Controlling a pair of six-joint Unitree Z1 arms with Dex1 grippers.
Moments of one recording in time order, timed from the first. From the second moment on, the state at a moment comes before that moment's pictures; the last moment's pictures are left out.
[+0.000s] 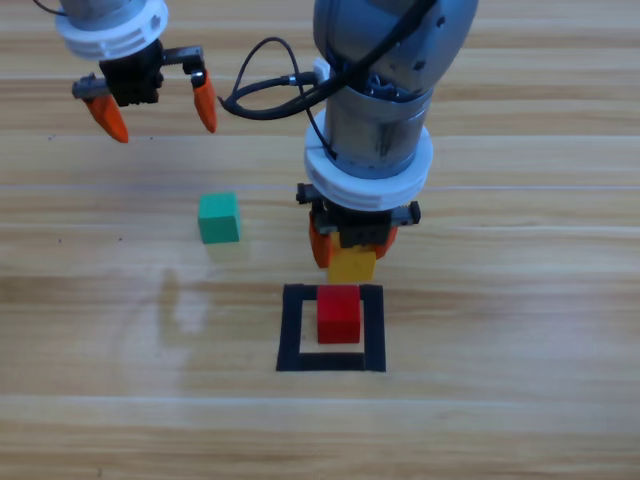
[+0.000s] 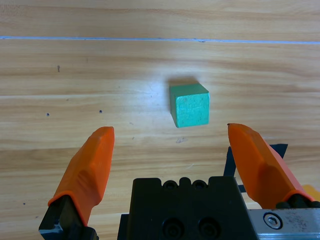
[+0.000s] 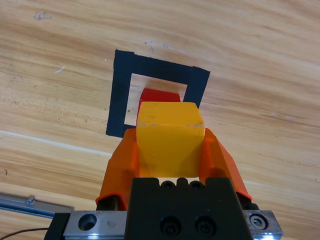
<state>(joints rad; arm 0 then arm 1) -0.36 2.18 -2.05 1.22 -0.04 -0.49 0.99 2.38 -2.22 1.26 -0.06 0.77</state>
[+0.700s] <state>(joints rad) -0.36 2.20 -2.05 1.22 -0.04 -0.49 1.00 2.44 -2.24 1.26 -0.06 0.79</state>
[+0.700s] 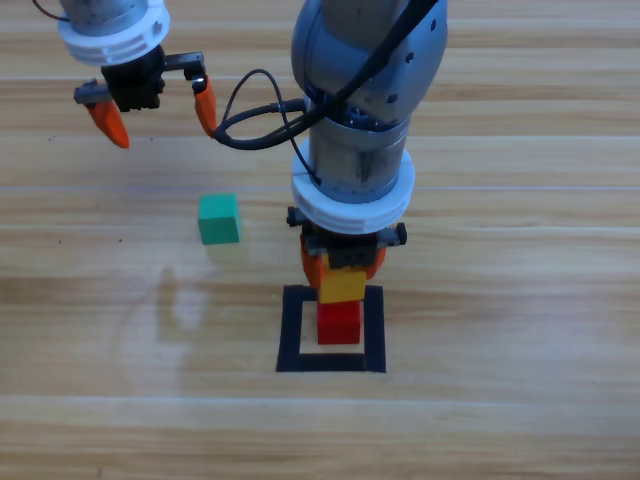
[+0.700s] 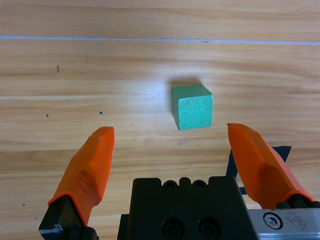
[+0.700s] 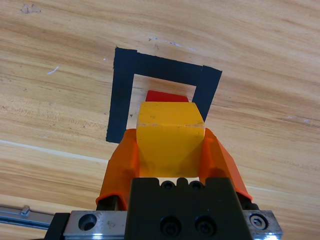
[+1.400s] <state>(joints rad) -0.36 2.21 -2.05 1.22 -0.04 -0.49 1.01 2.44 -2.24 1.27 -0.06 0.81</state>
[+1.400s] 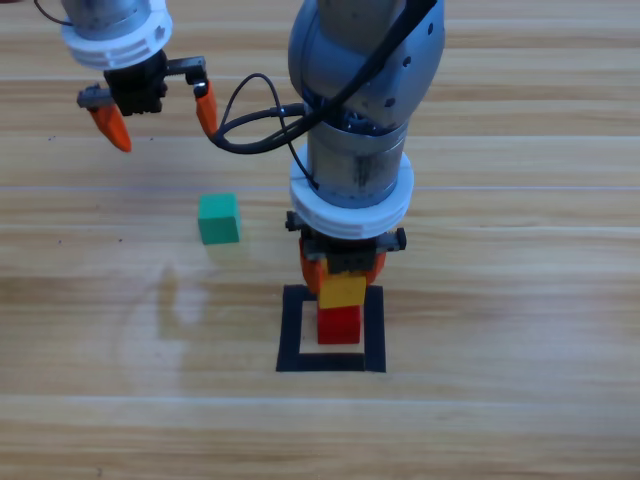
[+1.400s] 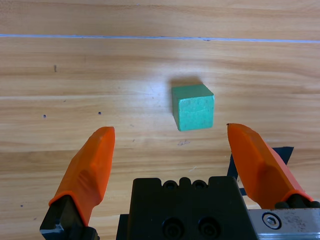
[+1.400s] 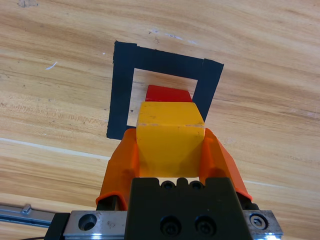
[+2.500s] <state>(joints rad) -0.36 2.24 -2.05 1.22 -0.05 -0.49 1.02 2.46 -2.24 1.28 -0.06 0.82</state>
